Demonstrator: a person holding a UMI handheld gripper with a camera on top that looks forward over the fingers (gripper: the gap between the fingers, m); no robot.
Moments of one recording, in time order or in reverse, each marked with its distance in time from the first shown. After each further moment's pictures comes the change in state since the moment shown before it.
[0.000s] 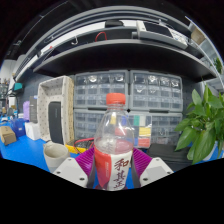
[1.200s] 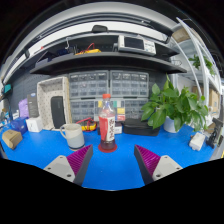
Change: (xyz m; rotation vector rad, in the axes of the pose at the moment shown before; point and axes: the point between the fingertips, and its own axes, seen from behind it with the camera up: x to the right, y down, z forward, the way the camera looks) arm -0.012 0.021 -0.214 -0.173 0.247 0.079
